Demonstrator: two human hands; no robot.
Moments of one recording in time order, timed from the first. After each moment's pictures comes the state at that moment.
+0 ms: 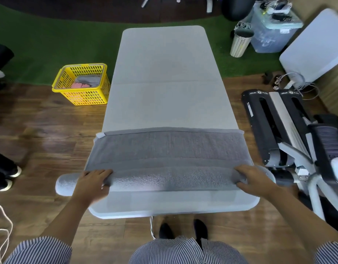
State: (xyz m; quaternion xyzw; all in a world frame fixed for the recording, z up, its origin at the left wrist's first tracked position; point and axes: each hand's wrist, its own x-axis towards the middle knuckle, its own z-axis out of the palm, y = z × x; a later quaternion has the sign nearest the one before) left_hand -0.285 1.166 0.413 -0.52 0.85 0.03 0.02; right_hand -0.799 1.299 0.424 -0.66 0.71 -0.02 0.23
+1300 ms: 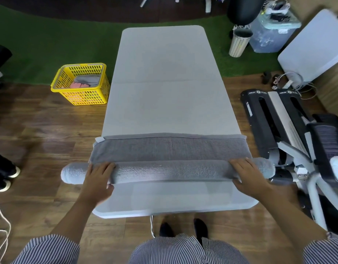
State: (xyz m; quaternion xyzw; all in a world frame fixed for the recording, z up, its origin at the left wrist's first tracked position) left_hand -0.289 1.167 0.408 -0.51 0.85 0.08 0.00; right_hand -0.782 1.302 0.405 -0.71 0.70 -0.03 0.07
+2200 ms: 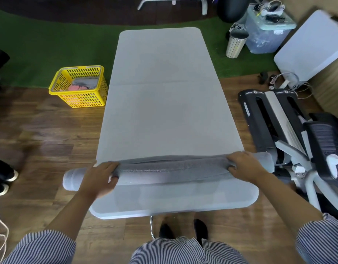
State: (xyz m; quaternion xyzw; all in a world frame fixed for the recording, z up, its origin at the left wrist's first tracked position) left_hand -0.306 1.154 0.425 -0.49 0.87 0.03 -0.01; right_hand -0.779 1.268 0.443 -0.67 0.73 0.04 0.16
